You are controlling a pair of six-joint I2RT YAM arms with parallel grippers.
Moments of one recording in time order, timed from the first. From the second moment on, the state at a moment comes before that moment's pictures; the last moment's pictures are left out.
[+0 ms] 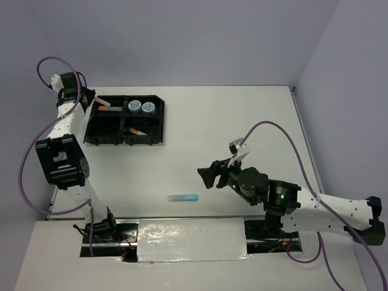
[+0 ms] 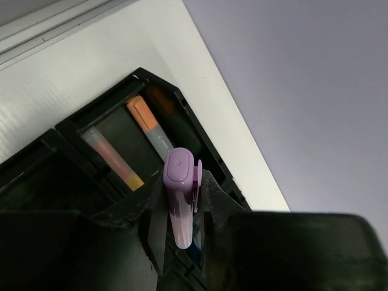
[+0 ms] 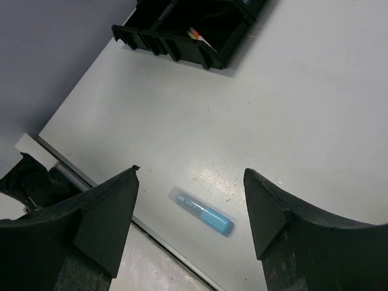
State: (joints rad) left arm 0.27 1.80 1.55 -0.27 -0.16 -0.88; right arm 1.28 0.73 0.70 -0.21 0.61 0.54
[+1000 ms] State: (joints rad) left arm -0.21 1.39 1.35 -0.25 -0.01 -0.61; right arm 1.28 0.68 0.79 -0.39 0.61 0.58
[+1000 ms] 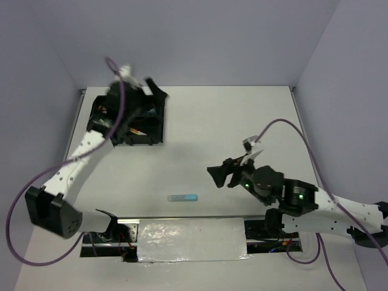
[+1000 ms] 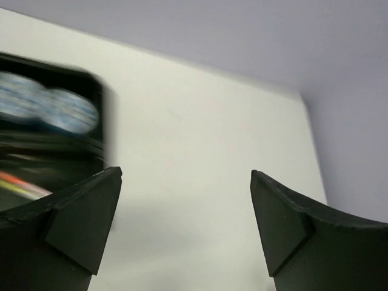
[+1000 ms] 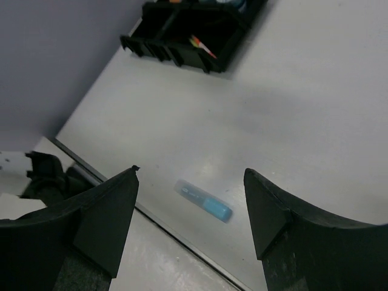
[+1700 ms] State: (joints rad) left arm -1.07 1.34 0.78 -0.35 -0.06 -0.35; right arm 1.28 0.36 0.89 -0.64 0.51 0.49
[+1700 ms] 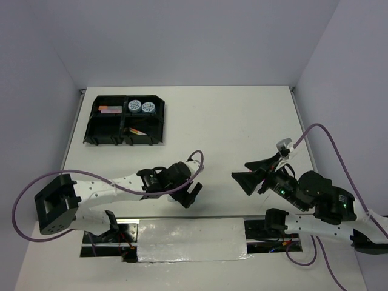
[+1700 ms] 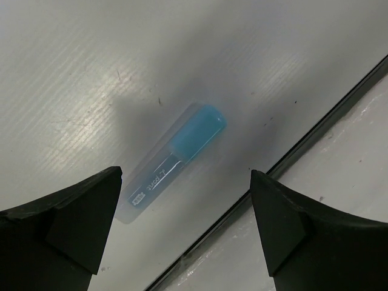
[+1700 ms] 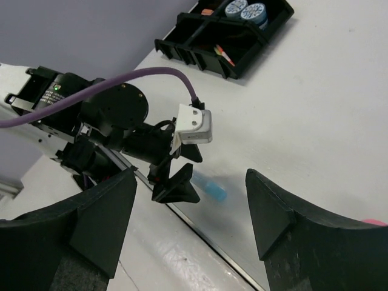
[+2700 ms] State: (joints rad) left arm -1.09 1.57 0.81 -0.27 -0.22 -0.41; right arm 1.28 0.32 0.86 -0.61 0.43 0.44
